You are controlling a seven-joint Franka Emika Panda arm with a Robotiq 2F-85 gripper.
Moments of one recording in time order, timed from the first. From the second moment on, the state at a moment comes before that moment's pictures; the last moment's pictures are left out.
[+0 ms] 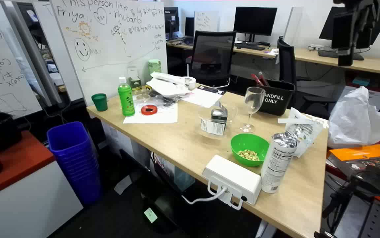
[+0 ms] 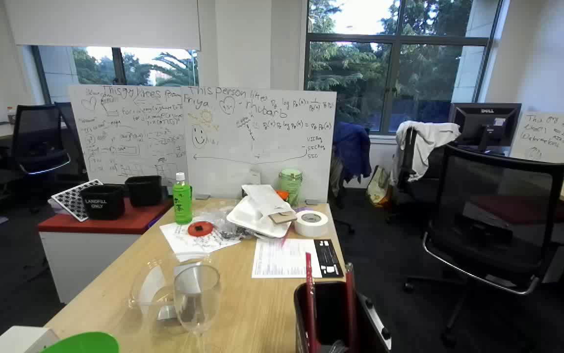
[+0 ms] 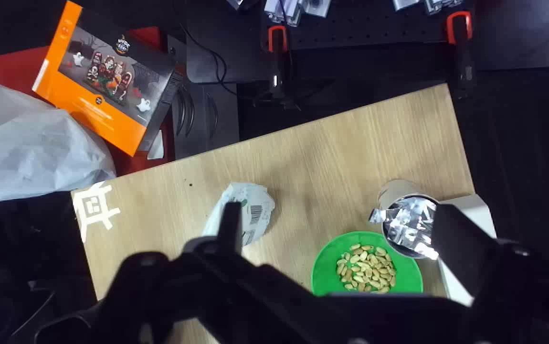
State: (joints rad) arm 0.00 -0.44 0.14 -2.32 -0.17 1.58 0.15
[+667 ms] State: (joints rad) arm 0.01 -0.34 0.11 -2.30 -0.13 1.78 0.16
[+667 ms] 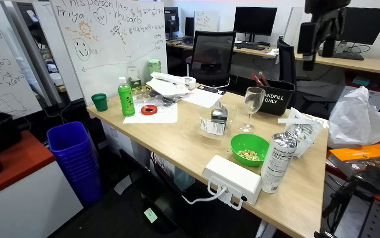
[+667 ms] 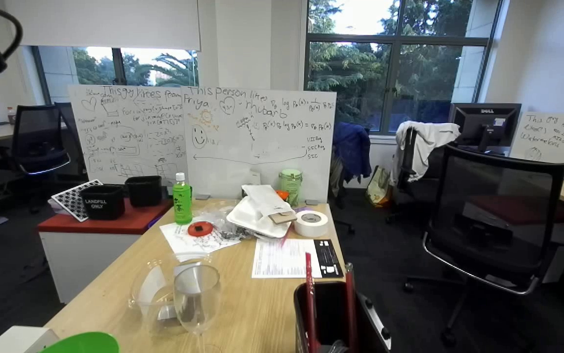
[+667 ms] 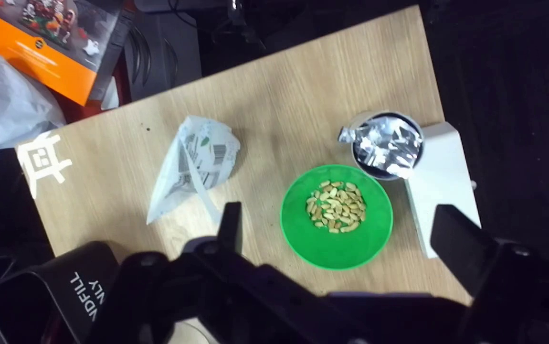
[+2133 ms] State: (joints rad) arm 0.02 0.02 0.09 -2.08 -0.09 2.07 0.34
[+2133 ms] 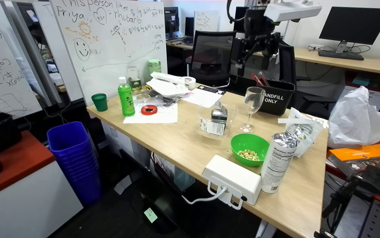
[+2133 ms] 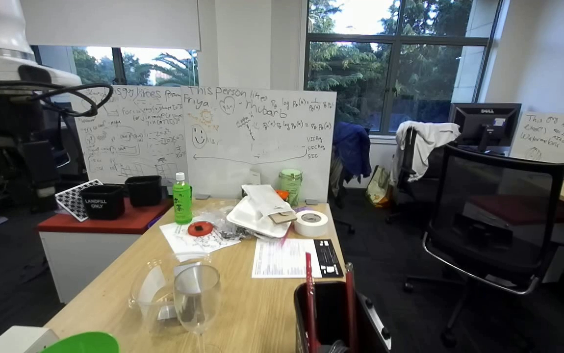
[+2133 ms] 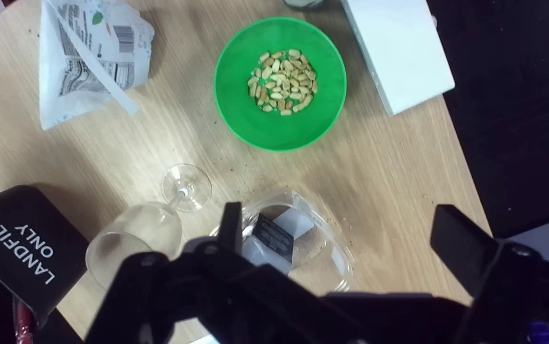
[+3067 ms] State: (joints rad) arm 0.16 0.55 -0.07 -1.76 -0.47 2.27 0.63
